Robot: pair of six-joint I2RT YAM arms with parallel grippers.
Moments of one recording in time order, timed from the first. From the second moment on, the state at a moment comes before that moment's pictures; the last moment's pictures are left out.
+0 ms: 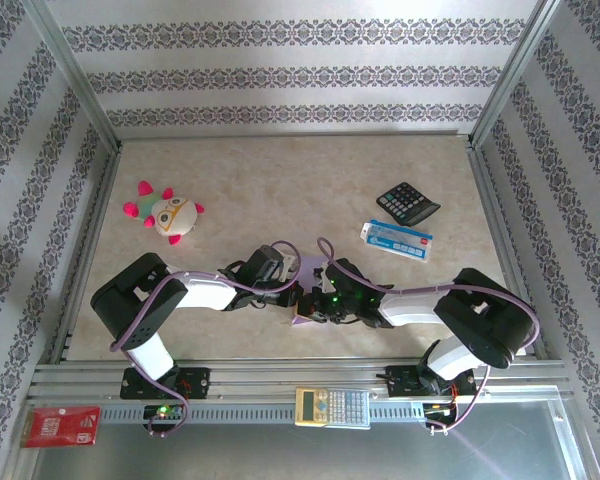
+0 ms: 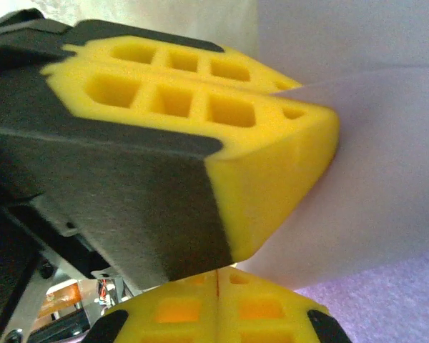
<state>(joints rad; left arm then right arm) -0.75 1.69 0.63 0.21 0.36 -0.59 0.84 1.52 0.43 0.34 -0.50 1.13</state>
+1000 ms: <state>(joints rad) -0.75 1.69 0.63 0.22 0.36 -0.59 0.85 1.57 0.40 0.40 -0.48 1.16</state>
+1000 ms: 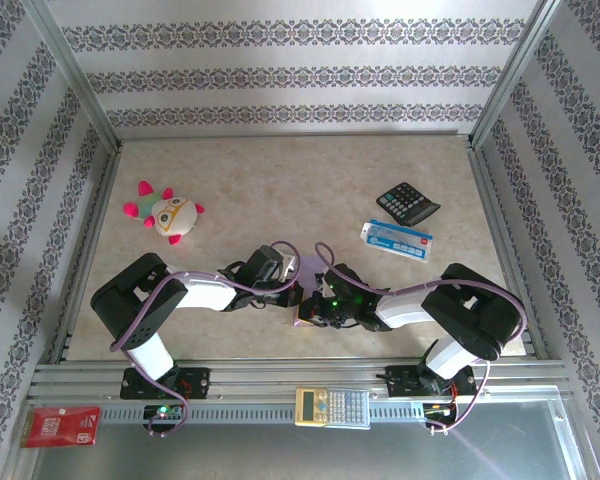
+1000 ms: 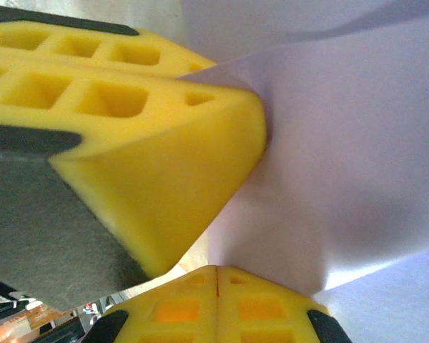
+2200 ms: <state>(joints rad) -0.75 1.69 0.63 0.22 0.36 -0.59 0.91 1.55 0.43 0.37 -0.46 1.18</state>
